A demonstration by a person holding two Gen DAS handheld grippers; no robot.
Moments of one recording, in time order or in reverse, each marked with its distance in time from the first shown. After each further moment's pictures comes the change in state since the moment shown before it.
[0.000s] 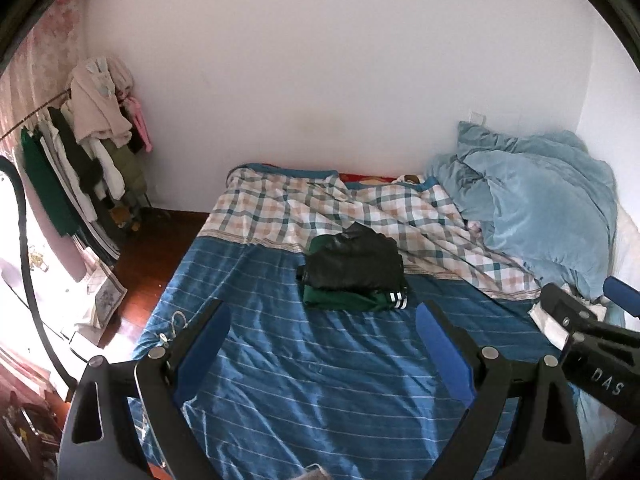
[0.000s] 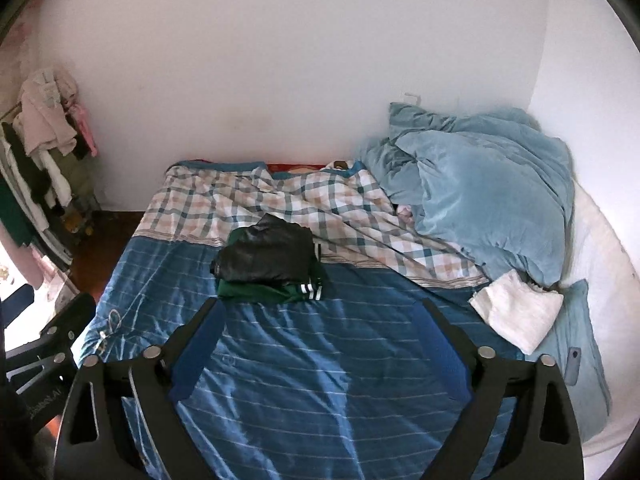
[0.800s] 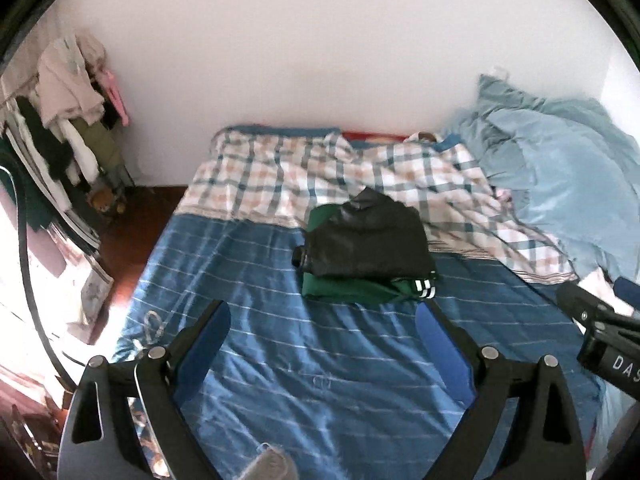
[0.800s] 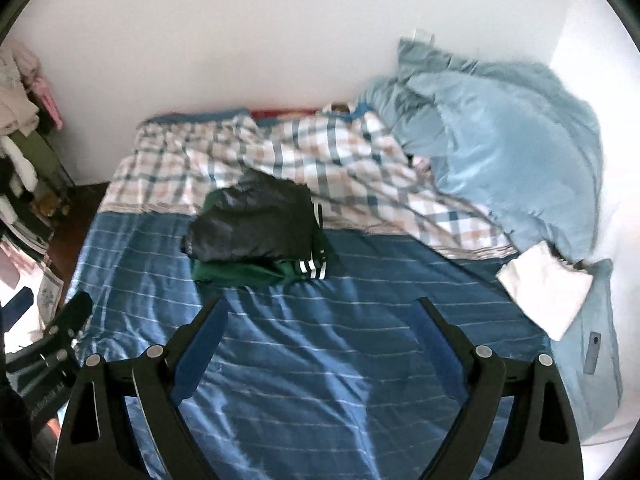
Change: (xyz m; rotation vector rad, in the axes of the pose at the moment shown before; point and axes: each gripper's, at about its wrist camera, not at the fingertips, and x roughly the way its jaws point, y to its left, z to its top) left arm 0.151 0.009 0.008 0.038 0.130 0.006; right arm 0.213 0.030 0.019 0.027 0.173 -0.038
